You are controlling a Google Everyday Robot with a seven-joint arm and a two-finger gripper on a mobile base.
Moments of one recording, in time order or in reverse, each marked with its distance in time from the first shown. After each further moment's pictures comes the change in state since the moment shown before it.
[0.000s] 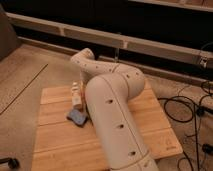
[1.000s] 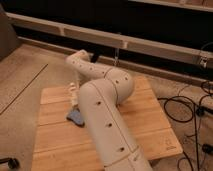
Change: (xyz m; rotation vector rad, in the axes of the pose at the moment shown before) arm -0.003 0.034 0.014 -0.033 0.091 -0.038
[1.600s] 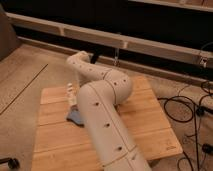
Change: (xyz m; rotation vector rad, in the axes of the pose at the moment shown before) arm 0.013 -0.011 0.012 0.014 0.069 0.053
